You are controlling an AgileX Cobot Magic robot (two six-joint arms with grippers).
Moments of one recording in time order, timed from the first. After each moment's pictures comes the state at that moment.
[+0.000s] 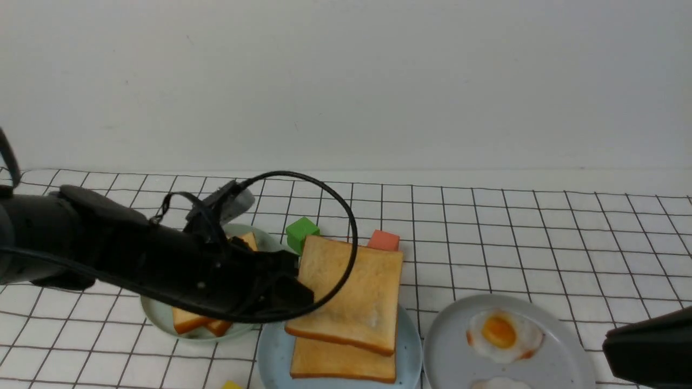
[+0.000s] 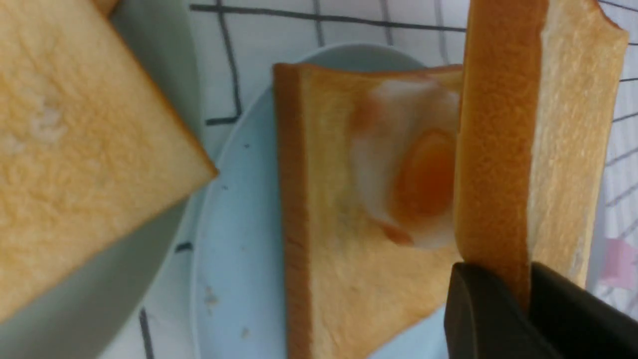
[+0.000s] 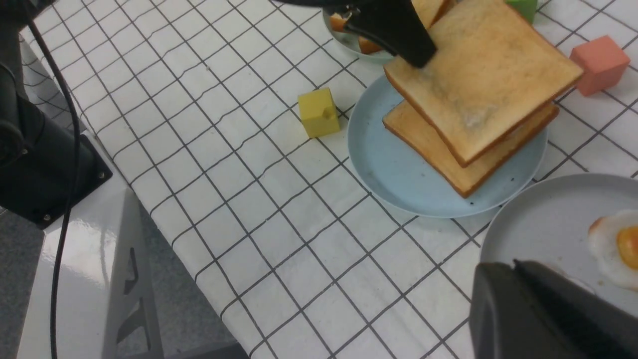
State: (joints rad) right arm 0.36 0.76 -0.87 0.62 1.02 -0.56; left arm -0.25 1.72 -0.87 -1.25 0.63 0.81
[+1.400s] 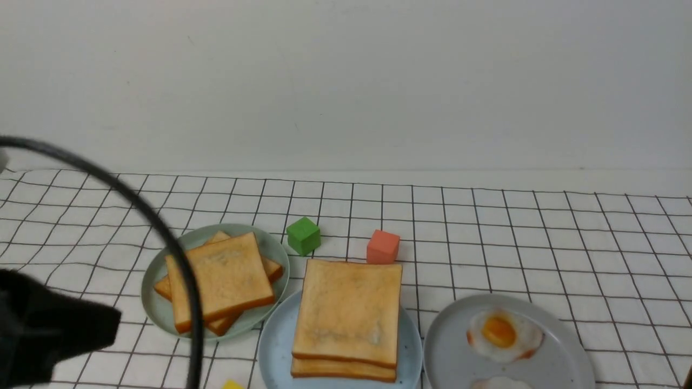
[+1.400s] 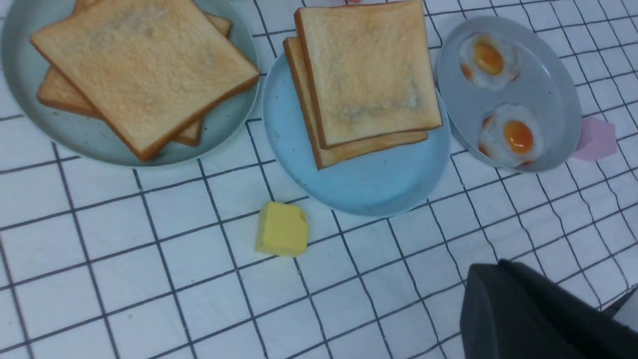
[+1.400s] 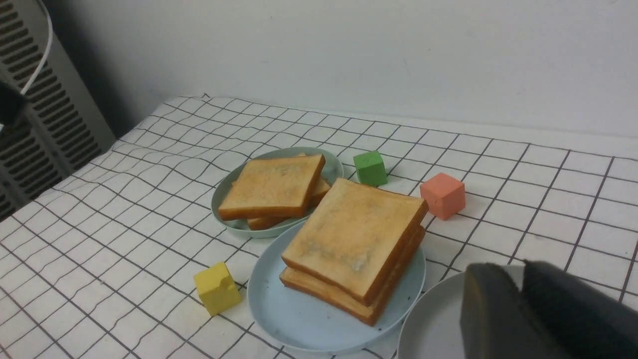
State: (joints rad) right arm 0.36 0.20 -0.37 0.56 0.50 -0.35; left arm -0.13 0.72 -0.87 -0.49 1.08 0.25
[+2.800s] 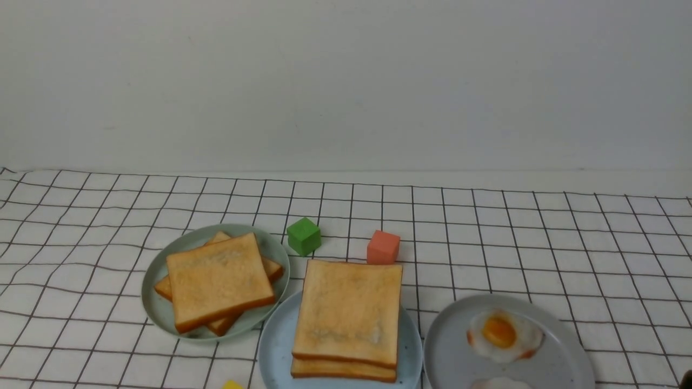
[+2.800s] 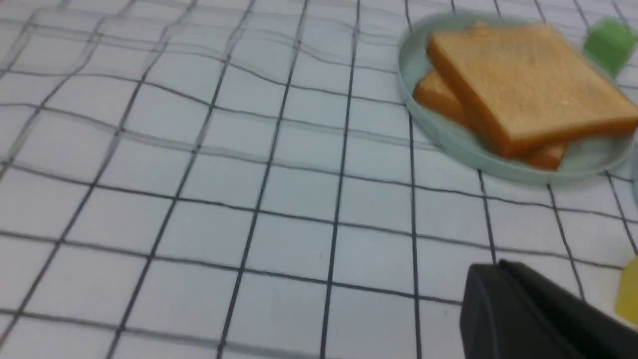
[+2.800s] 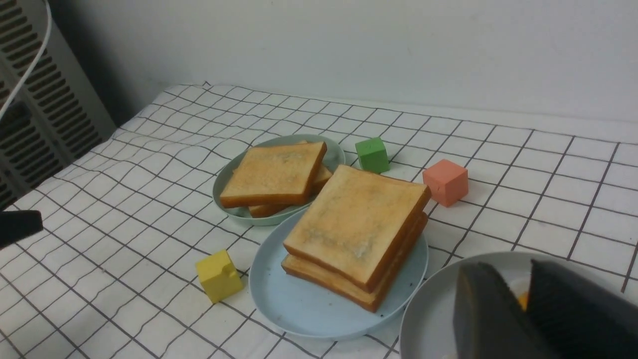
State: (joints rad) right arm 0.36 0.19 -0.36 0.56 0.52 -0.34; left arm -0.09 -0.01 0.02 0.13 0.42 -0.29
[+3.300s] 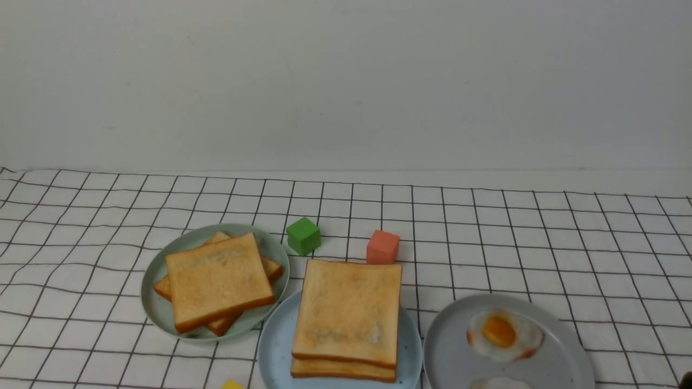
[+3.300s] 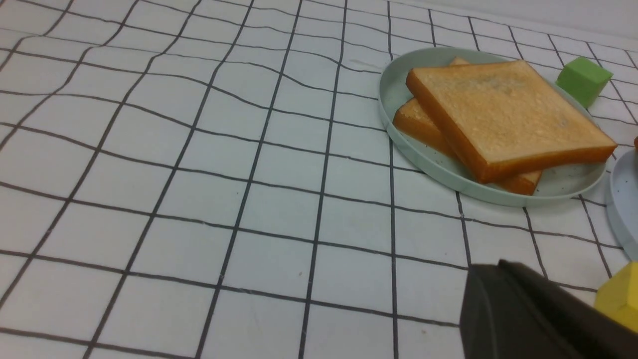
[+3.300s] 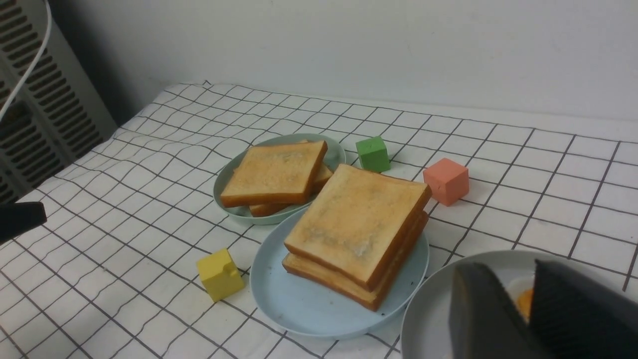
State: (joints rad) right arm 0.36 0.19 -0.36 0.56 0.52 -0.34; left arm -0.09 -0.01 0.03 0.09 0.39 -0.30
